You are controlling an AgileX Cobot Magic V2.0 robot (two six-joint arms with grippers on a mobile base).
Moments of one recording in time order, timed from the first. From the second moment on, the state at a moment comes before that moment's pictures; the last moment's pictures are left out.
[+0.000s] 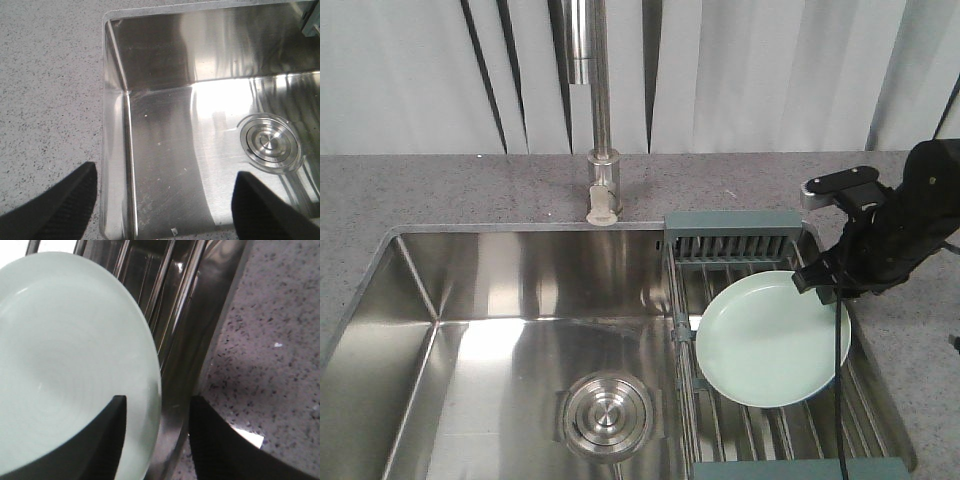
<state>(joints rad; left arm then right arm) -0.03 0.47 -0.53 -0.14 0.81 0.16 0.09 1.72 -1.22 0.04 0.84 -0.24</state>
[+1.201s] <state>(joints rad) -0.03 0.47 -0.53 -0.14 0.81 0.16 0.09 0.72 -0.75 0.14 0.93 -0.19</state>
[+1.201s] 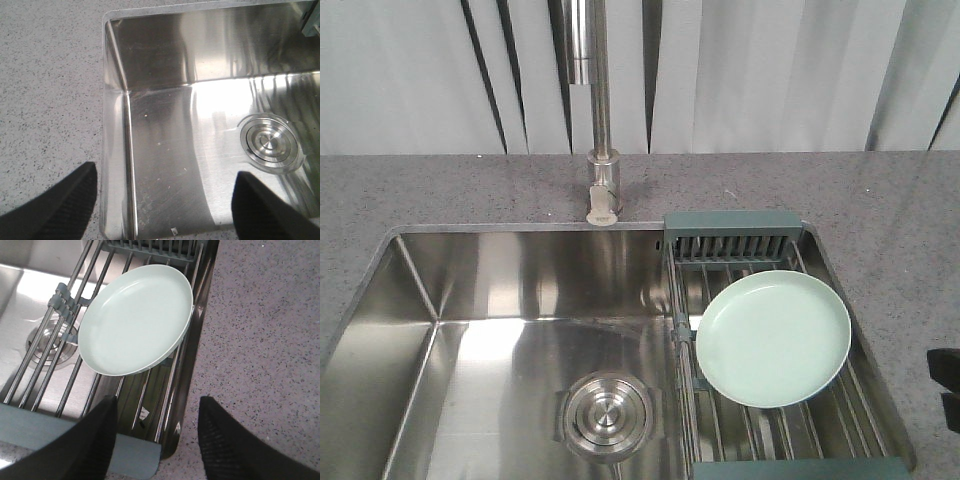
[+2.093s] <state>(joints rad) -0.03 0.47 -0.53 -0.14 0.81 0.16 0.09 0.56 -0.75 0.14 1.07 -0.19</state>
